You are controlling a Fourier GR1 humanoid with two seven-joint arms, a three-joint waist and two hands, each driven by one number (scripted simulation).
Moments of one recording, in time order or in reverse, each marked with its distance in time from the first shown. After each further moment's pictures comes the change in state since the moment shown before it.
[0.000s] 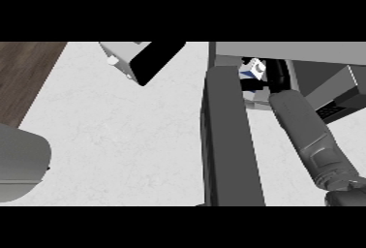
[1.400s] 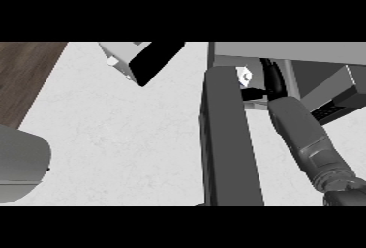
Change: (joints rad) left arm -0.158 -0.002 -0.117 0.015 -0.121 0.019 0.108; right arm -0.001 0.009 -0.083 0.096 -0.058 0.144 -0.175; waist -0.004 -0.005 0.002
